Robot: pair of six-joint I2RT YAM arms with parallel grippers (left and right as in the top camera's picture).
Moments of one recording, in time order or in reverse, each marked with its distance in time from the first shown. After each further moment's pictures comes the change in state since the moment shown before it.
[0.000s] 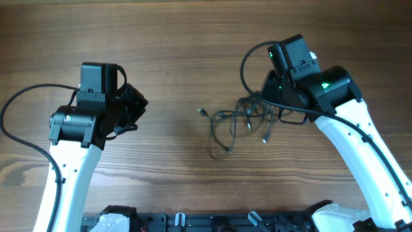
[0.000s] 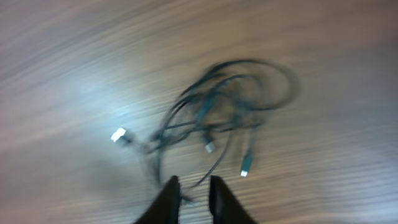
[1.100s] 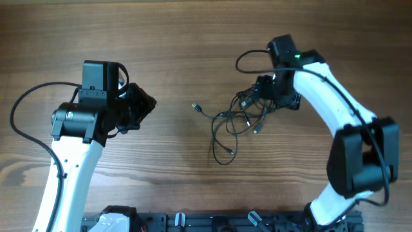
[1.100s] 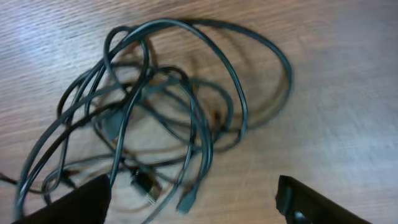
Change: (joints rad) left arm 0.000 0.022 0.000 -0.002 0.121 0.032; right arm -0.206 0.415 -0.126 0.188 -0.144 -0.230
